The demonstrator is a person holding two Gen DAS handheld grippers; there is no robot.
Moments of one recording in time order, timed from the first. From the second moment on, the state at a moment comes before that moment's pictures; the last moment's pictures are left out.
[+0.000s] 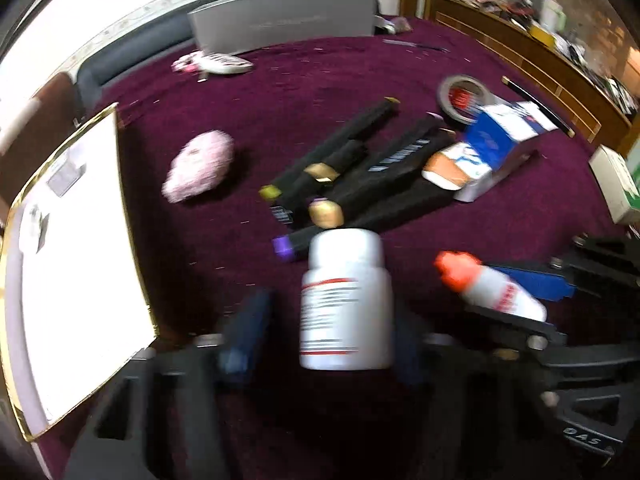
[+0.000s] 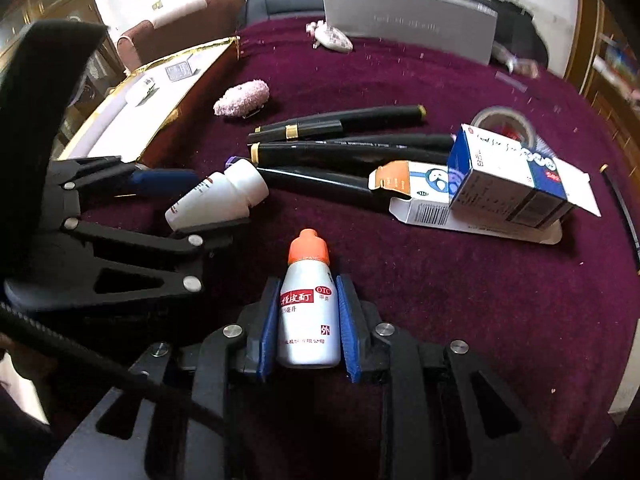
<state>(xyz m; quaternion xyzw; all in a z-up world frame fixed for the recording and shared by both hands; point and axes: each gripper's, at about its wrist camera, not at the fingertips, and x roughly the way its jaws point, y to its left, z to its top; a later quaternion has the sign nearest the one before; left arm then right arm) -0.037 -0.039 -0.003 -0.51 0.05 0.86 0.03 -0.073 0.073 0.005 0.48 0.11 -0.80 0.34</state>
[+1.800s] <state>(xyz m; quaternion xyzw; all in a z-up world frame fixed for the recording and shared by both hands) -0.074 -0.350 0.044 -0.45 -0.18 0.87 -0.12 -0.195 -0.249 0.061 0.50 0.06 -0.78 0.38</state>
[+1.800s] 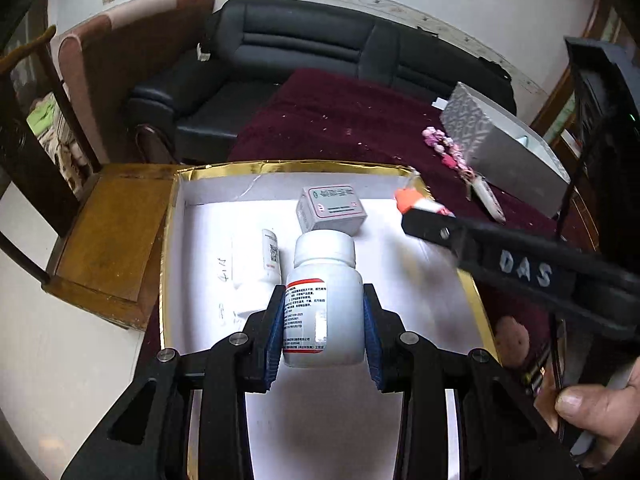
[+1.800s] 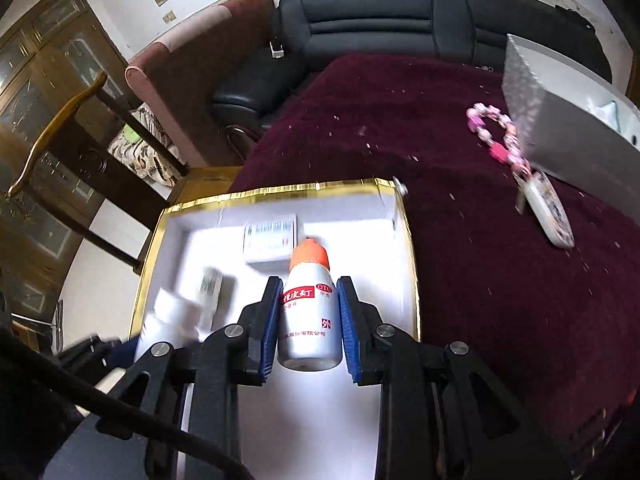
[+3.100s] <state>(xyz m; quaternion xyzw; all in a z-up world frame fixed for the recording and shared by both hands) -0.087 -0.361 0.012 -0.46 -0.21 0.86 -0.12 -0.221 -0.264 0.029 0.52 0.08 -0.78 0.34</state>
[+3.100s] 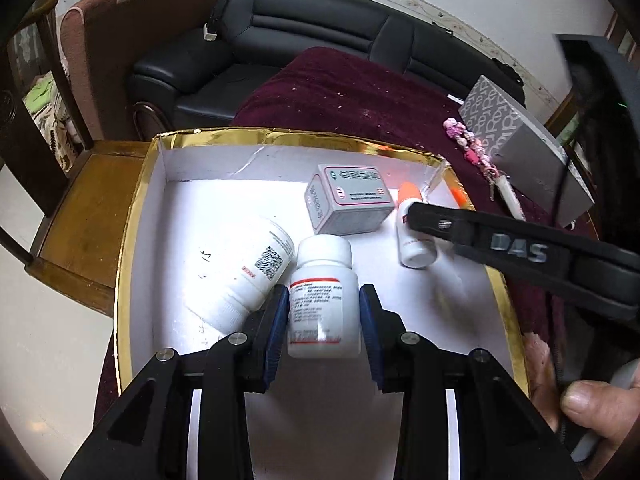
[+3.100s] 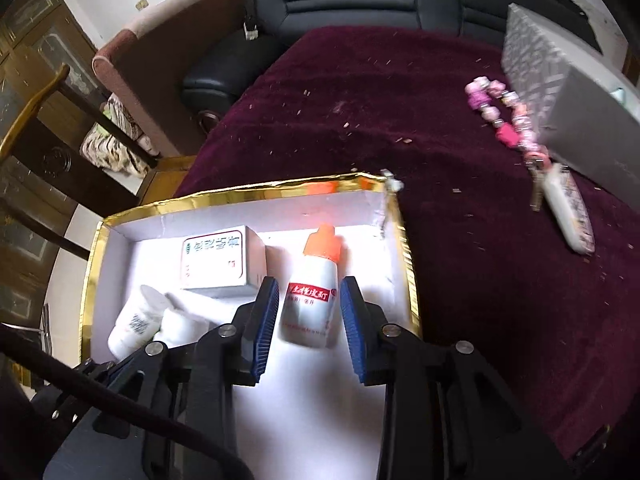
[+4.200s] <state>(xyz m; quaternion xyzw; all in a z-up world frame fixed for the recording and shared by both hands) -0.150 -0.162 0.028 -0.58 -0.09 0.81 0.07 -0.143 0.125 0.090 0.50 -0.20 -0.82 0.19</state>
